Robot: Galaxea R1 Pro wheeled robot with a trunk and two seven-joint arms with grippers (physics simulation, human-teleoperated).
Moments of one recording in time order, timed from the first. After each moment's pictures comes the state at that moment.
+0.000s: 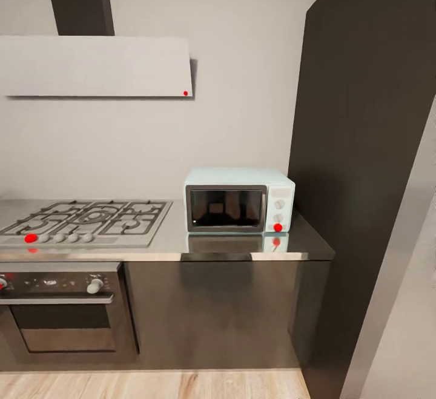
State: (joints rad) left arm 0.00 -0.01 0.01 -0.05 0.10 -0.01 0.01; right arm 0.00 -0.02 -0.16 0.01 0.05 -0.07 0.00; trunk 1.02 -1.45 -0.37
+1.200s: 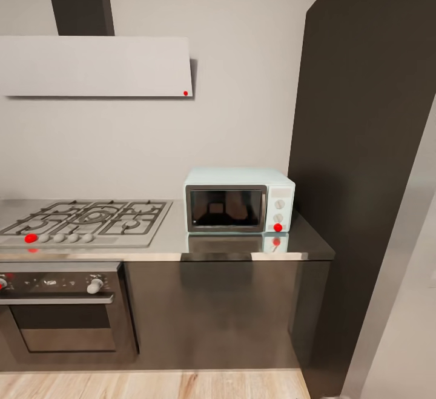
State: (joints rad) left arm 0.00 -0.01 0.01 -0.05 0.10 -0.01 0.01; right arm 0.00 0.00 -0.11 -0.93 0.19 0.36 0.01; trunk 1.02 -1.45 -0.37
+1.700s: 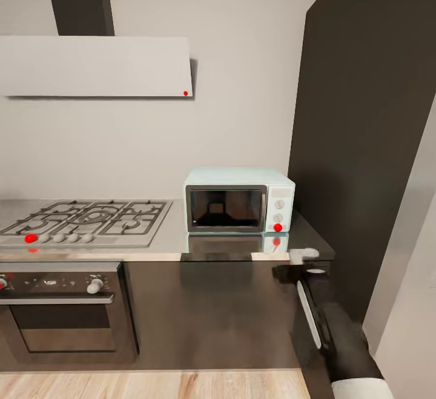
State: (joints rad) left arm 0.00 -0.01 0.00 -0.05 0.10 -0.01 0.01; right arm -0.46 0.08 -0.02 -1.38 0.18 0.87 0.01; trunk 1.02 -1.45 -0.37
